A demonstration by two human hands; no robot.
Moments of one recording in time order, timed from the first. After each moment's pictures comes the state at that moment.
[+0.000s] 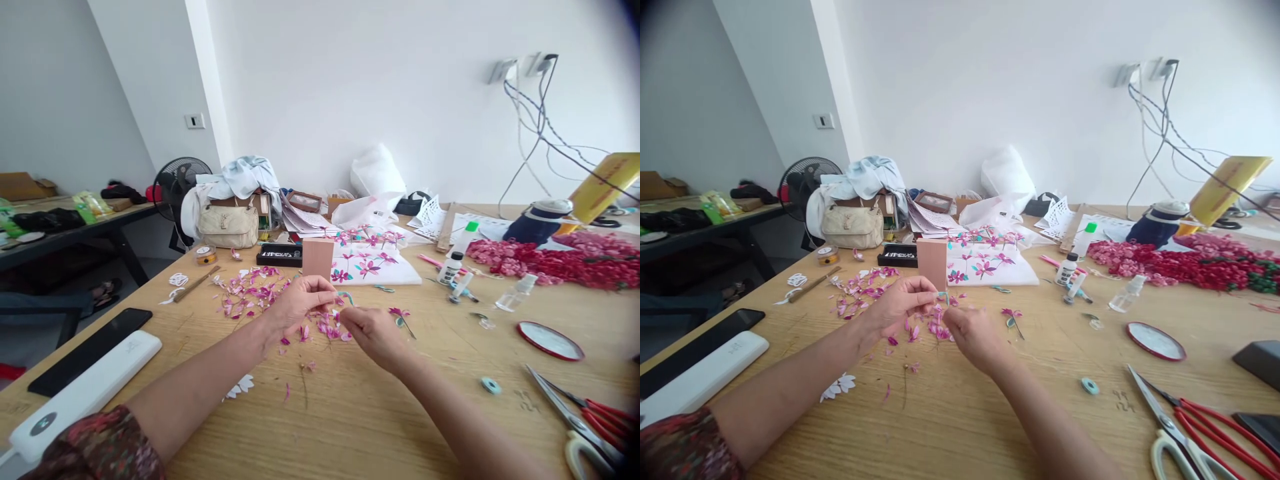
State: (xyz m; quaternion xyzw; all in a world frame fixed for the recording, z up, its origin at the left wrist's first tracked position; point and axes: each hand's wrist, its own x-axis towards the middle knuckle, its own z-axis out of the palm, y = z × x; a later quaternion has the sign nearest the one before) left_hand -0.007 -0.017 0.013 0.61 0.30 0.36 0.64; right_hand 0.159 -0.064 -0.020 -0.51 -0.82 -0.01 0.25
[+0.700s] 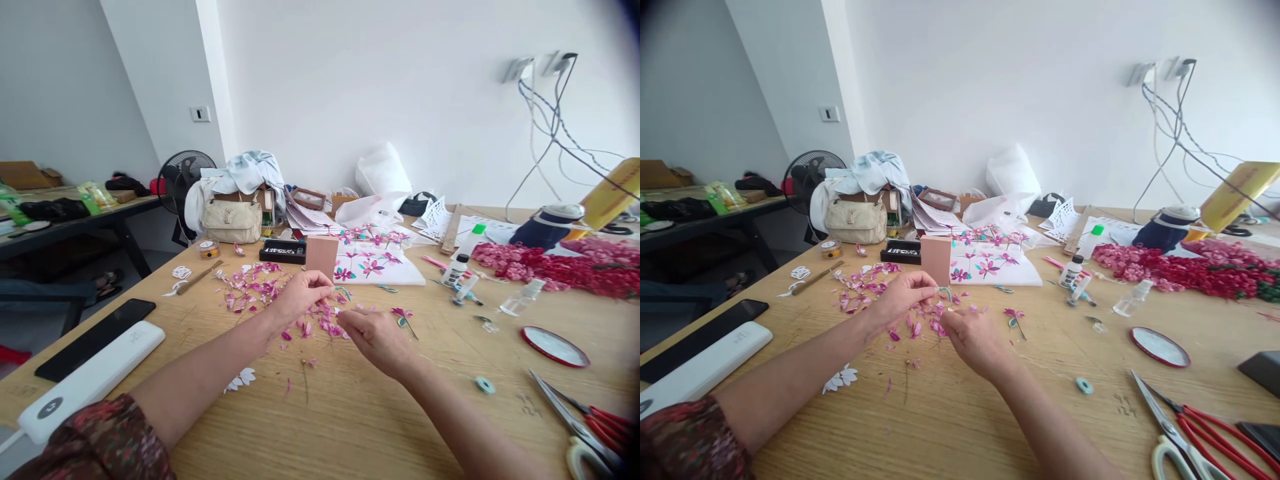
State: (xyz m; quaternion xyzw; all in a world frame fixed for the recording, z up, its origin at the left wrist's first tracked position) left_hand -0.008 -0.005 0.005 0.68 0.35 0.39 0.52; right_hand 0.153 -0.070 -0.017 -0.47 -0.85 -0.05 0.22
